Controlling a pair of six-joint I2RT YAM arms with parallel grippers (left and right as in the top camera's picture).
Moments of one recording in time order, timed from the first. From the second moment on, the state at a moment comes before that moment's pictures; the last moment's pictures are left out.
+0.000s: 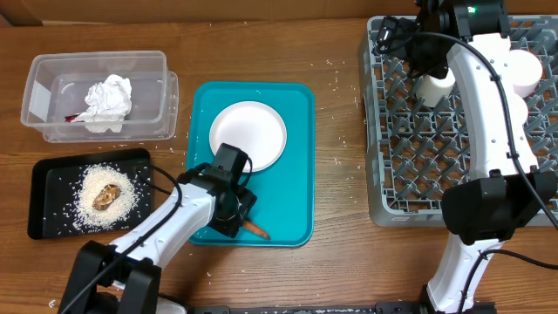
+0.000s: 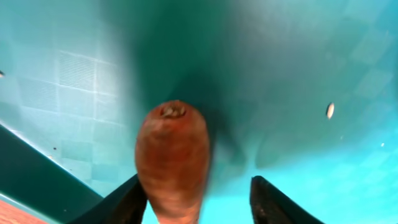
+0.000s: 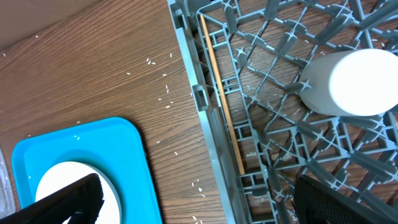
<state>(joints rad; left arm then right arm) -0.39 1.53 0.76 -0.69 0.13 -1.45 0.09 2.07 2.26 -1.31 -0.06 0.43</state>
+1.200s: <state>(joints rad) -0.06 1.48 0.96 -0.94 0.06 -1.23 0.09 2.07 2.26 -1.31 -0.06 0.43</state>
